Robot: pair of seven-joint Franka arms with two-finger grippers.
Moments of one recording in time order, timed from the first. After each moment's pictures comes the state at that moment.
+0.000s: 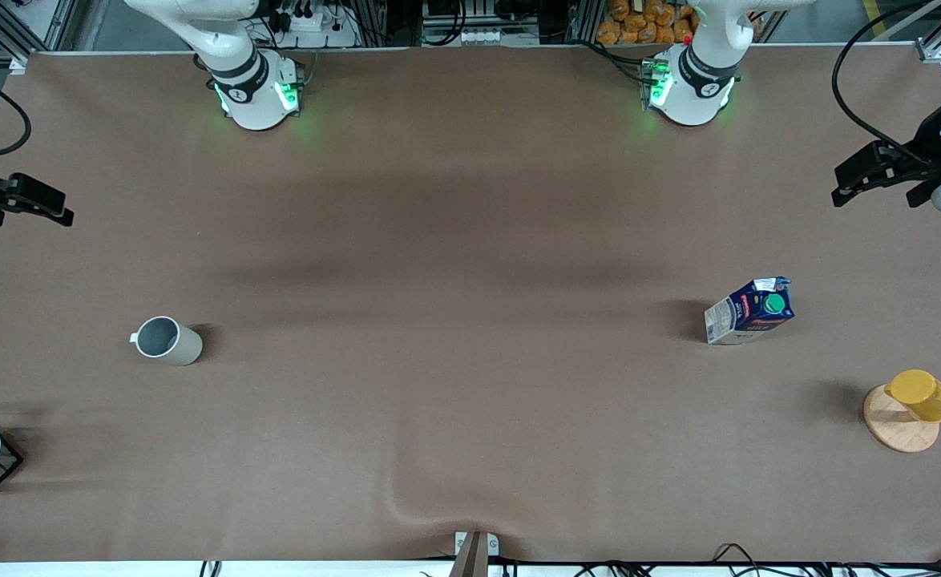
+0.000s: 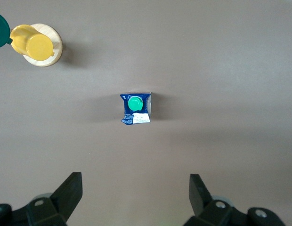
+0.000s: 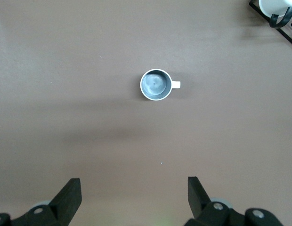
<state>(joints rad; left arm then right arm) 0.01 -0.05 -0.06 -1.60 -0.01 1.57 -0.04 -0.09 0.02 0.01 -1.57 -0.01 1.52 -0.07</state>
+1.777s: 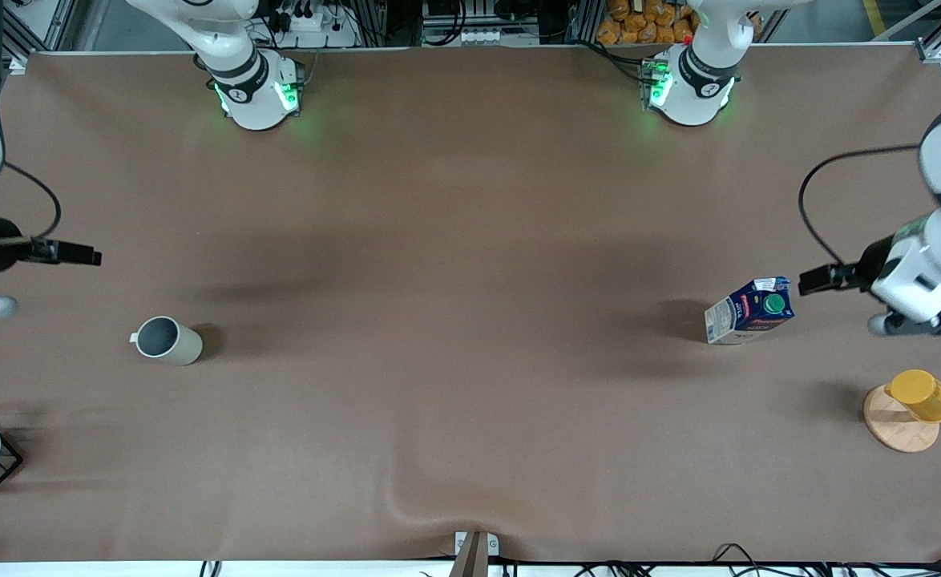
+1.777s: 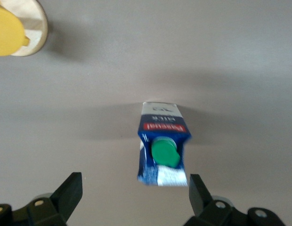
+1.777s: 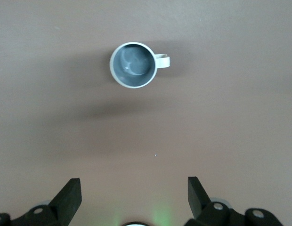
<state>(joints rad) 0.07 0.25 -0.03 -1.70 0.02 1.84 -0.04 -0.17 0.28 -0.01 -1.58 -0.01 1.56 -0.08</state>
